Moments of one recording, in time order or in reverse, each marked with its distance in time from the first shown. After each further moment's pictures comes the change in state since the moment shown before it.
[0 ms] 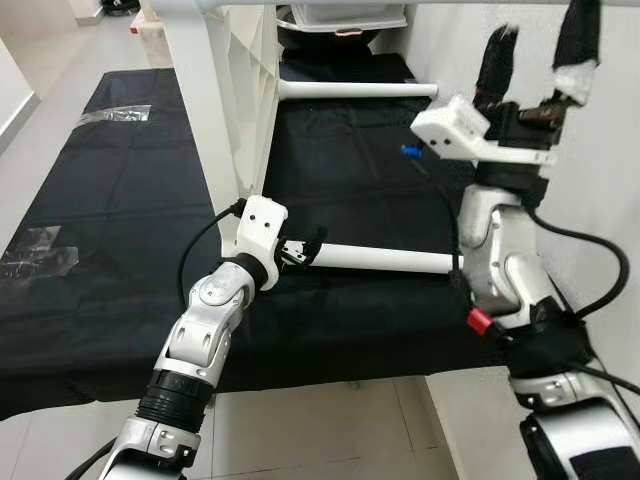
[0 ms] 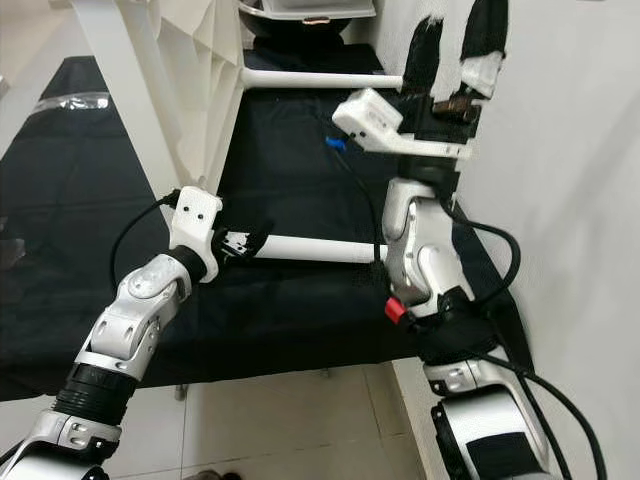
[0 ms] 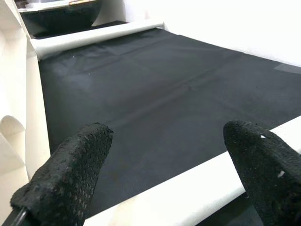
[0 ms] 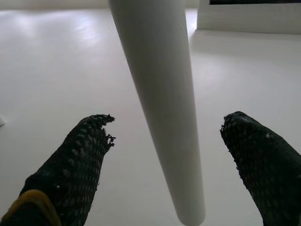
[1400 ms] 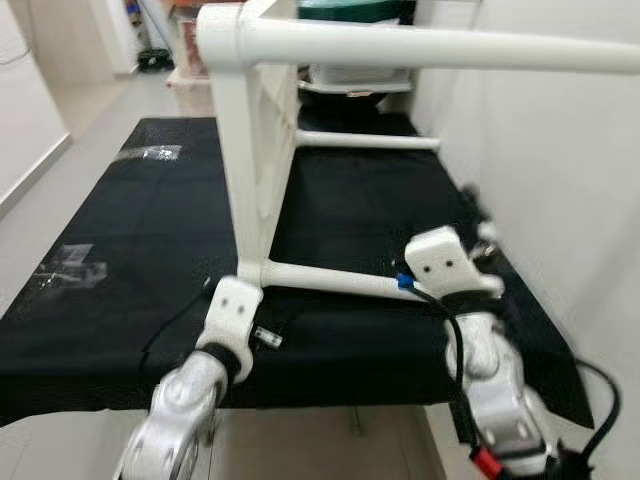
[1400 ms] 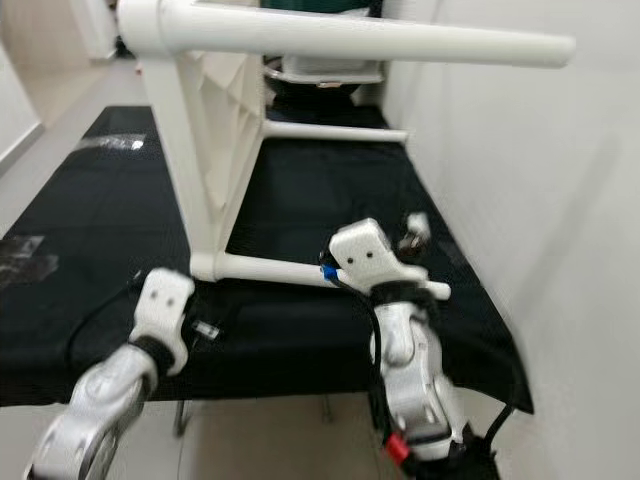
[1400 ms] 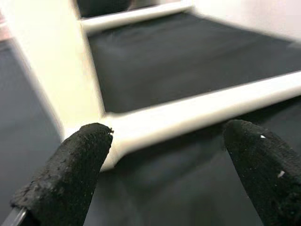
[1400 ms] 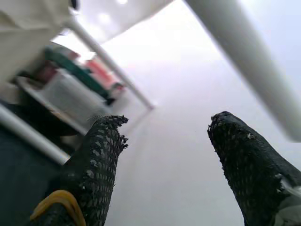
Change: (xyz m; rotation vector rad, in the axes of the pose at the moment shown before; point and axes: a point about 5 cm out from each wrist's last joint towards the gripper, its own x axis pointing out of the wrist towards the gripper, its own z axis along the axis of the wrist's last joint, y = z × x) left arm -0.067 -0.013 -0.018 -0.012 0.131 0.049; right arm -0.103 -0.005 0.003 0.456 0.209 0.529
